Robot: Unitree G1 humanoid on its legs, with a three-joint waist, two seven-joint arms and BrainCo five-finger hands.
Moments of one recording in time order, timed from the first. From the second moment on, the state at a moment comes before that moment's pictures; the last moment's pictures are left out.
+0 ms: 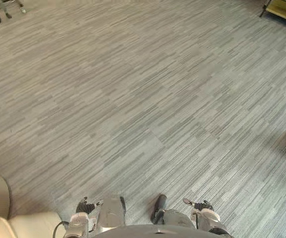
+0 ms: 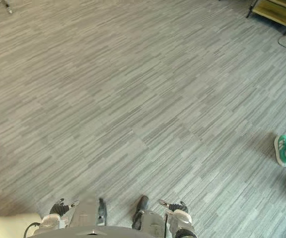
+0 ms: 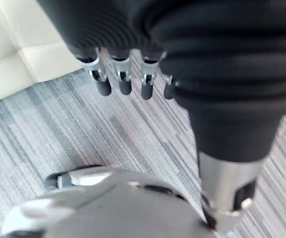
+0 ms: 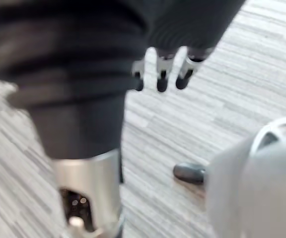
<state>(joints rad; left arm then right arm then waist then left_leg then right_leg) 0.05 0.05 0.15 1.02 0.04 -0.01 0.15 -0.07 -0.09 -0.35 1.08 0.04 0.00 -0.23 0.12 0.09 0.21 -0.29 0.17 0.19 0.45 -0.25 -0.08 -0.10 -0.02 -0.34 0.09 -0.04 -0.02</state>
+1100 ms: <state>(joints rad) 0.06 0.04 0.14 1.04 0.08 0.00 0.15 0.00 -0.07 -0.37 1.01 0.03 0.00 -0.20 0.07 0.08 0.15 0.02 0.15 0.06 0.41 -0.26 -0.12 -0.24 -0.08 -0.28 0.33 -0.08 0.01</state>
